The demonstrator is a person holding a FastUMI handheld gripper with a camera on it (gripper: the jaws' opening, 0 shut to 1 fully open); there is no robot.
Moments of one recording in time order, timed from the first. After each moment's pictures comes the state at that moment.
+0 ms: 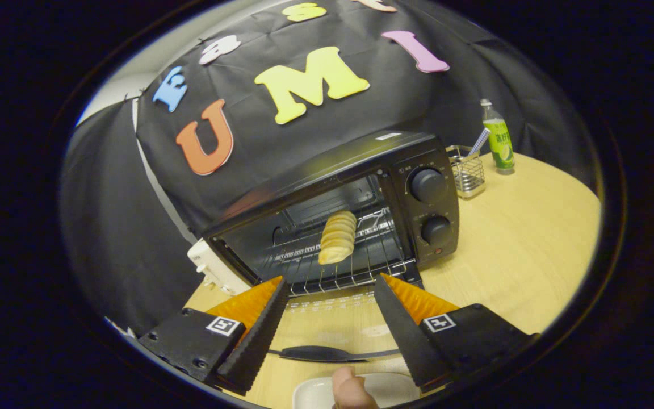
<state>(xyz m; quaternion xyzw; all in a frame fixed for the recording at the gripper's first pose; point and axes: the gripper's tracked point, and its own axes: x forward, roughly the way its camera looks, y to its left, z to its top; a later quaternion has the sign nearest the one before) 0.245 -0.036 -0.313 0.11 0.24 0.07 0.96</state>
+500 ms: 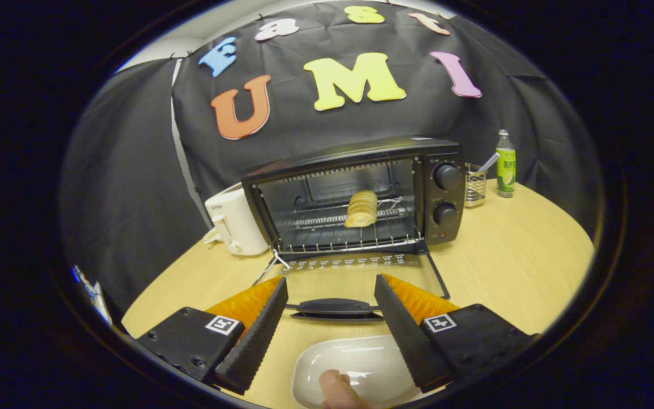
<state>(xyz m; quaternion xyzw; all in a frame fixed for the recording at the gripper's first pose) 0.180 -0.005 -0.338 0.00 0.24 0.07 0.97</state>
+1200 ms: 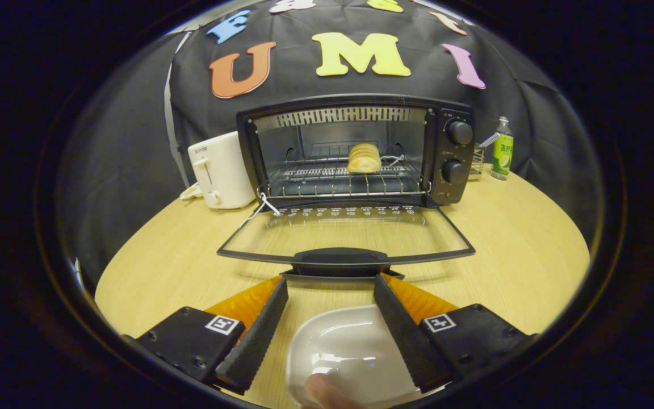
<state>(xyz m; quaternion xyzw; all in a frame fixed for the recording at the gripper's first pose) 0.169 0.004 -0.407 -0.04 0.31 0.03 0.95</state>
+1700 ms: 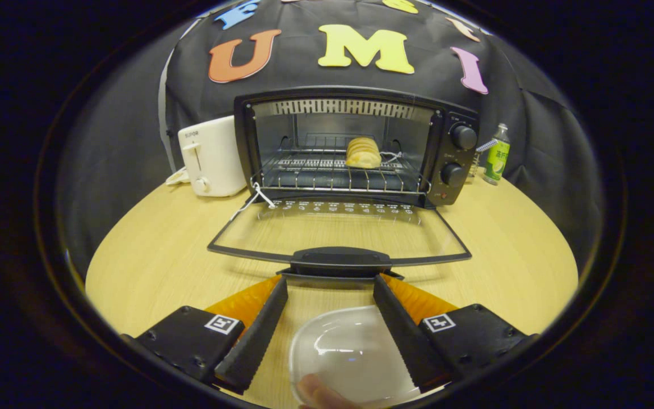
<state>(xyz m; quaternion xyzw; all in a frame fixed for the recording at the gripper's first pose) 0.175 0.007 -0.399 -0.07 0.32 0.01 0.95</state>
